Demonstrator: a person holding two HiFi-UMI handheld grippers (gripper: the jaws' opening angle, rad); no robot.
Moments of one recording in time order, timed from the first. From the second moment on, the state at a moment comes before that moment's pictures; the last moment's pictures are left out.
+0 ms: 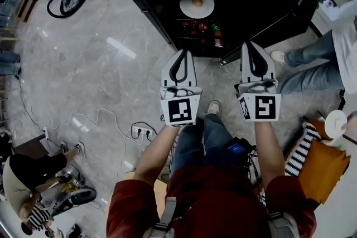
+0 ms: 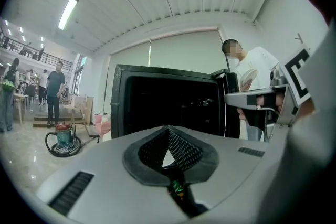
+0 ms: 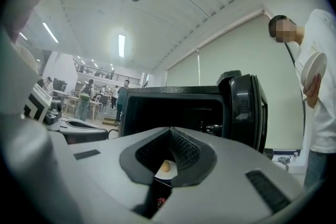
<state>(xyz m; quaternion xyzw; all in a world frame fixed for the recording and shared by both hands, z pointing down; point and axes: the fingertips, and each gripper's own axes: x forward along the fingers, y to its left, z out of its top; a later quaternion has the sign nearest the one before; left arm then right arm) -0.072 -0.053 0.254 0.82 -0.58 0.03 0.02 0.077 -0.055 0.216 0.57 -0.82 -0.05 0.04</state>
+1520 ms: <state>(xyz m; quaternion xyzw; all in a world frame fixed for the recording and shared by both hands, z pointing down) -0.097 0.020 0.131 0.82 -0.58 -0.01 -0.05 0.056 0.032 0.117 0.54 -0.84 -0.07 0.00</state>
